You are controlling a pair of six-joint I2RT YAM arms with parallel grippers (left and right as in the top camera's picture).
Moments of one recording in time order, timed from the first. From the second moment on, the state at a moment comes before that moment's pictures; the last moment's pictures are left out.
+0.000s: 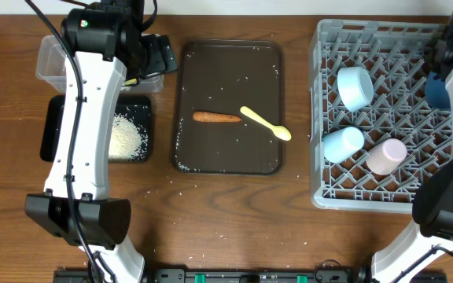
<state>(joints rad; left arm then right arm) -0.13 1.86 2.12 -1.43 -0.09 -0.41 -0.25 1.94 1.78 -0.62 0.91 -0.39</state>
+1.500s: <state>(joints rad) -0.13 1.86 2.12 -1.43 -0.09 -0.41 -0.11 1.99 1.79 -0.61 0.31 -0.96</state>
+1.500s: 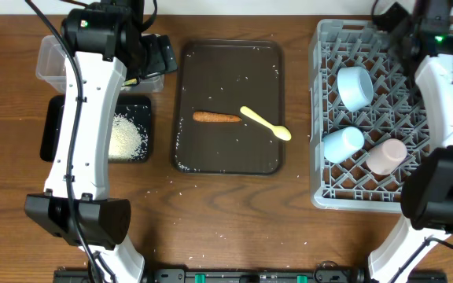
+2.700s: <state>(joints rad) -0.13 1.86 2.12 -1.43 -0.09 -0.41 0.20 1.85 1.78 -0.74 -0.46 -0.14</state>
